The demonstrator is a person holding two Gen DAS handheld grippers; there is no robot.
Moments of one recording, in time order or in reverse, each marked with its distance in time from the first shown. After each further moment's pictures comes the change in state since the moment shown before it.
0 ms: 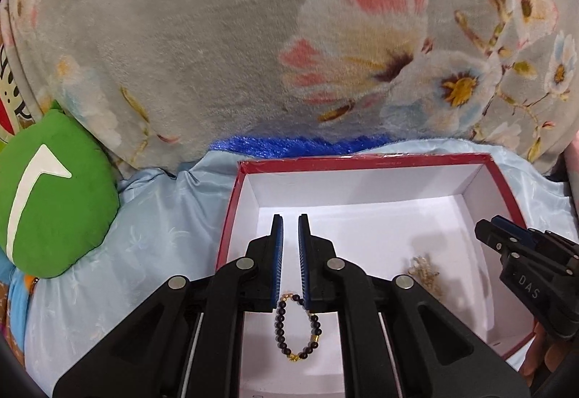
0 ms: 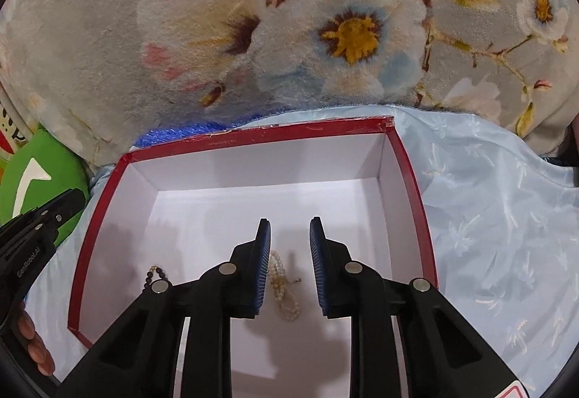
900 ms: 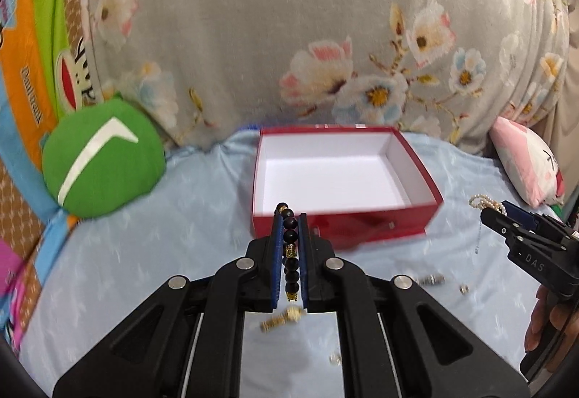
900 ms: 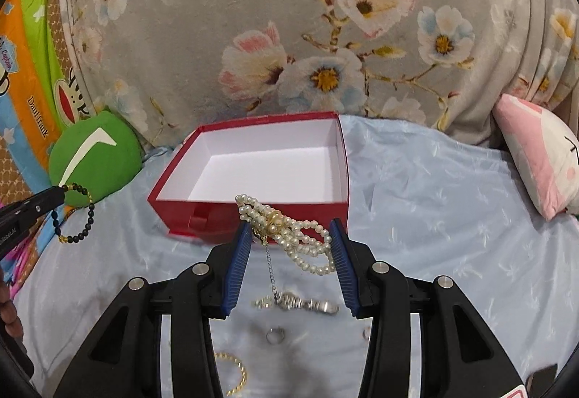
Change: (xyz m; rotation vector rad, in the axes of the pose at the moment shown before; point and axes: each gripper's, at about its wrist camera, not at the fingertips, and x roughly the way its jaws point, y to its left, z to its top) left arm -0.244 0.030 -0.131 -0.007 -0.158 -0.095; right arm -0.229 -0.008 -0.146 -0.064 -0.231 -0.006
